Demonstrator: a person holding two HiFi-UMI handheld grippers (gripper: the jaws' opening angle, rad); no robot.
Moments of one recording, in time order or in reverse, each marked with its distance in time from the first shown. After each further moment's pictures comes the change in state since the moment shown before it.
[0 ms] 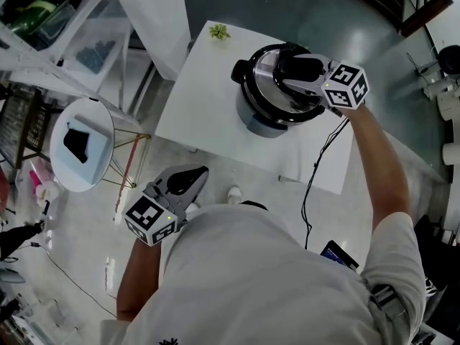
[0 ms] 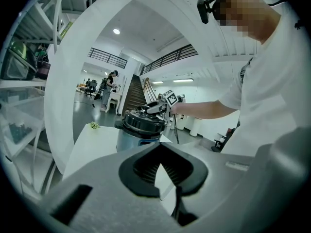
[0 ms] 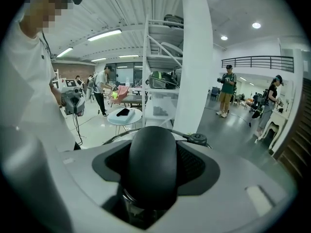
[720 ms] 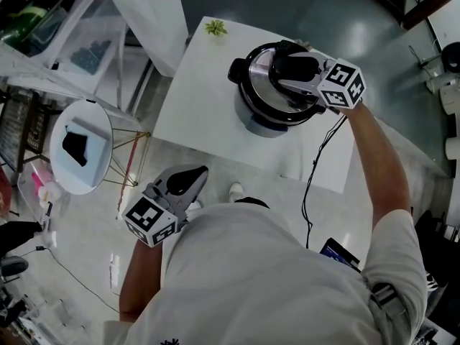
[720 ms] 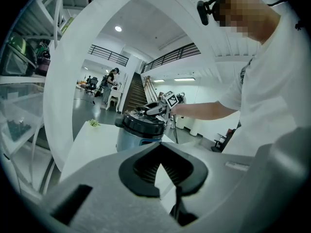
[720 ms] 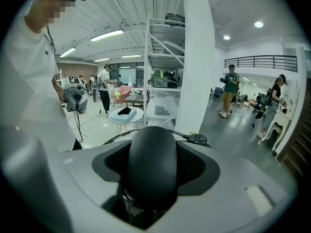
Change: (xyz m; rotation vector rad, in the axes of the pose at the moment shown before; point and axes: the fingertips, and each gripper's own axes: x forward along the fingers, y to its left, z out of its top) left arm 0.017 0.011 0.000 -0.021 0.019 -0.001; right arm 0.016 -0.009 -0.016 -0.018 -0.006 0.030
